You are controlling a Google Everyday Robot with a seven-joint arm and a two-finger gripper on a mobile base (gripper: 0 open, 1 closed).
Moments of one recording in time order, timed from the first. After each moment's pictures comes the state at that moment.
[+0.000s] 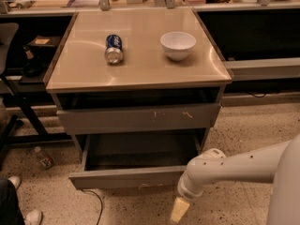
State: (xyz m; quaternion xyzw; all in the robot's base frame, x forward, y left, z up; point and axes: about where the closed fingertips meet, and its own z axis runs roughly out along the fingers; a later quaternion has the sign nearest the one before) arm 0.421 -0.119 0.407 -0.54 0.83 0.10 0.07
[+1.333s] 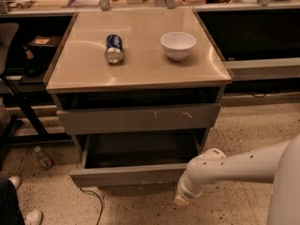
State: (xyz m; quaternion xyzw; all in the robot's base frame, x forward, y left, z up) arm 0.421 -0.119 0.407 -0.54 0.83 0.10 0.07
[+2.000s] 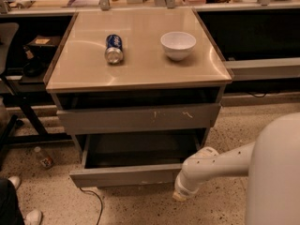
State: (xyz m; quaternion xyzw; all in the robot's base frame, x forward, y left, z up) arm 0.439 -0.115 0.384 -0.54 0.84 0.09 0.06
